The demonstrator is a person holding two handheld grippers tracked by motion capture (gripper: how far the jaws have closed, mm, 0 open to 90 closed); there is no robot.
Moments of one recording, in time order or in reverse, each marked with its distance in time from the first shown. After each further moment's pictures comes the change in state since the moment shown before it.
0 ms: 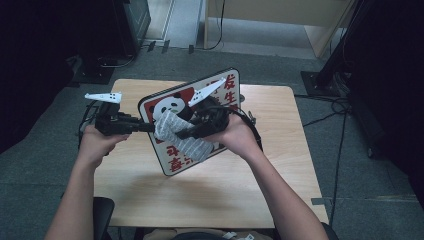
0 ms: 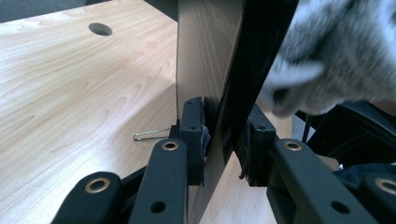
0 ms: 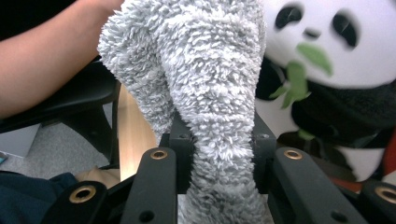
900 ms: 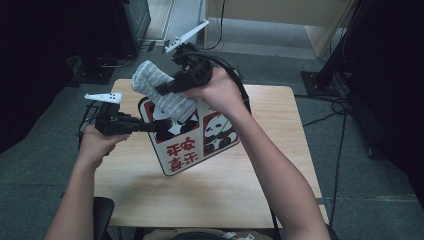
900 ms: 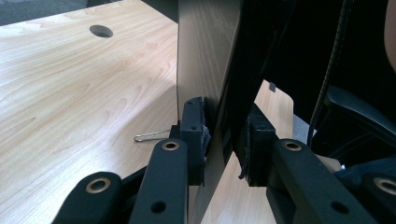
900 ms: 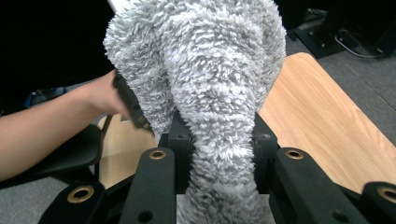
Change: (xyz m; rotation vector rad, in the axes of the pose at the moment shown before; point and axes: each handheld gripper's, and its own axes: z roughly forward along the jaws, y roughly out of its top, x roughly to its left) left arm 0.000 0.000 0.000 -0.009 0.005 0.009; right arm -0.008 0.111 -0.028 -0.040 -0.093 -0.019
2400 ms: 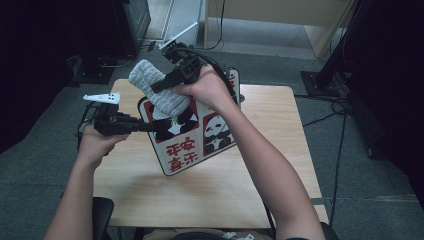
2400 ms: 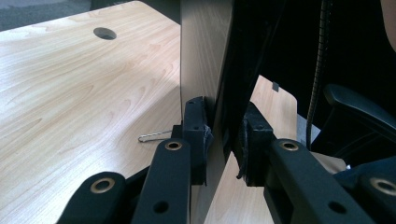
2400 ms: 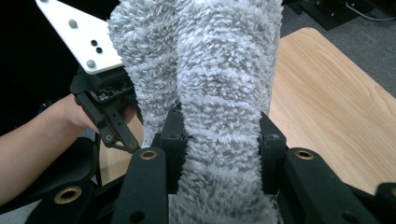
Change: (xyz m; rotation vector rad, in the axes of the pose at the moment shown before) left arm 0.001 -0.002 -0.002 -0.004 0.011 0.013; right arm -0.031 0.004 0.038 0.048 0.022 0.128
